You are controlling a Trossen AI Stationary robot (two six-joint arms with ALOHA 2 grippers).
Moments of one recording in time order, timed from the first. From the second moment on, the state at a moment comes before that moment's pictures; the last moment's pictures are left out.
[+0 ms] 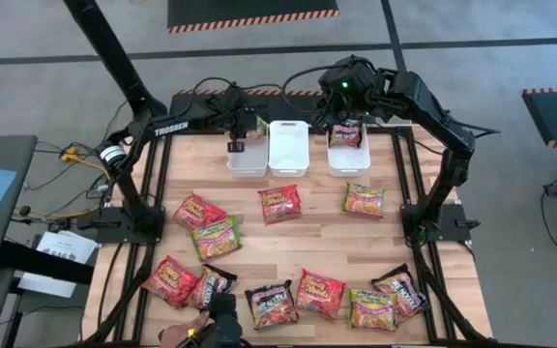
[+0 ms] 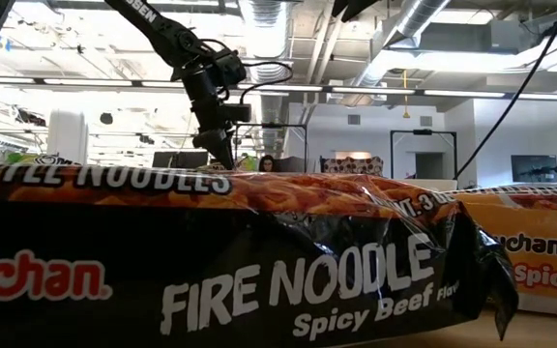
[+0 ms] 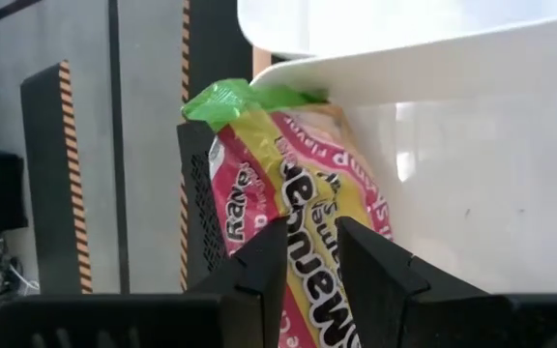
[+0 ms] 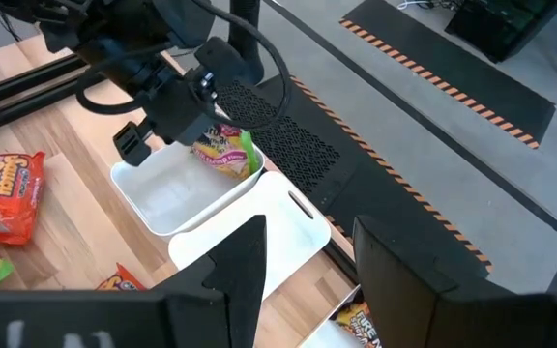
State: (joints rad) left arm 0.73 1.77 1.35 -0.47 -0.14 0.83; right arm -0.35 1.73 2.30 -1.29 0.39 0.17
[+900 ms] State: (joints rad) left arm 0.78 1.73 1.43 -0.50 0.09 0.63; right arm -0.35 1.73 2.30 -1.31 0.39 0.17
